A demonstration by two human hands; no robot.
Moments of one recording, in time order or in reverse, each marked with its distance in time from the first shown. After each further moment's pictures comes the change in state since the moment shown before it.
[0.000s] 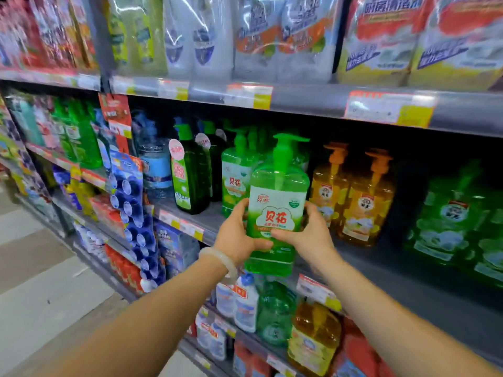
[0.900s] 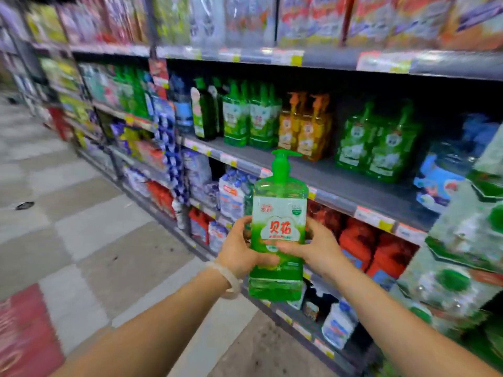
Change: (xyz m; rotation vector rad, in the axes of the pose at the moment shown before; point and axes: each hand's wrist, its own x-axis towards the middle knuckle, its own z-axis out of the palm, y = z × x) left_hand -0.413 0.087 0.155 -0.189 0.003 -0.246; right_hand -0.378 0.028 -0.211 0.026 -0.242 0.129
